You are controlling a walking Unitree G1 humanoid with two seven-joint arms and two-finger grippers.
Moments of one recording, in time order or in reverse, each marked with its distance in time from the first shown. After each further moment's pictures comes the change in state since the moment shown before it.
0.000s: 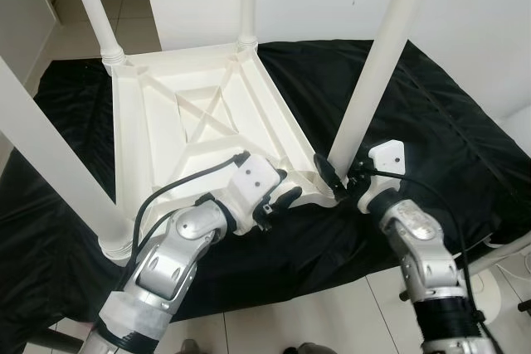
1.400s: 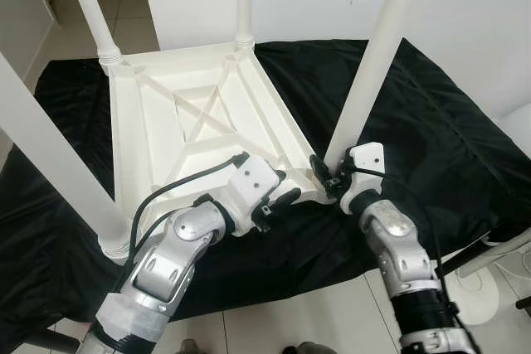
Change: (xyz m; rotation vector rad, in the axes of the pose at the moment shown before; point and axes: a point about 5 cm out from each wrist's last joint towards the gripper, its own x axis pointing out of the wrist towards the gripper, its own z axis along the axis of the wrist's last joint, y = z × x) left arm -0.002 -0.002 0.001 -0.002 0.010 -0.004; right arm 0.015 0.029 -0.014 0.146 0.047 -0.353
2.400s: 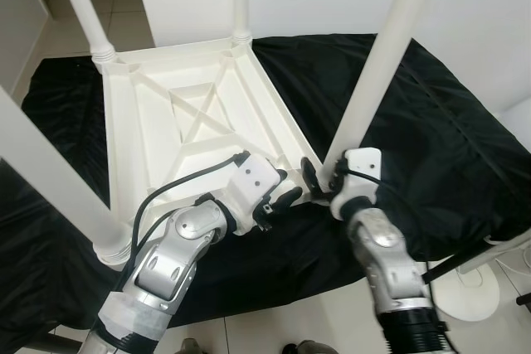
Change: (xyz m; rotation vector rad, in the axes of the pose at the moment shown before) left arm 0.002 0.002 0.001 -0.023 -0.006 0.009; right arm -0.013 -0.006 0.004 -0.013 0.021 0.091
